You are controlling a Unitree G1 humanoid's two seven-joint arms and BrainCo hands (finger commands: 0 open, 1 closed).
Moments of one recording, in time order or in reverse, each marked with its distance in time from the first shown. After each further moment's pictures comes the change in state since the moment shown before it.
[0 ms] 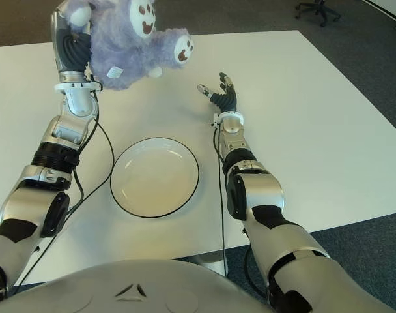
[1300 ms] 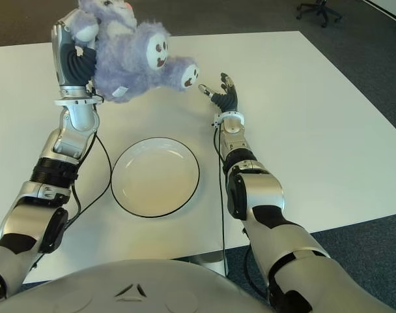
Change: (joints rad) left arm 0.124 -0.007 -0.005 -0.159 0.135 -0.016 0.037; right arm -0.001 -0.002 -0.009 0.003 -0.001 0.000 -0.003
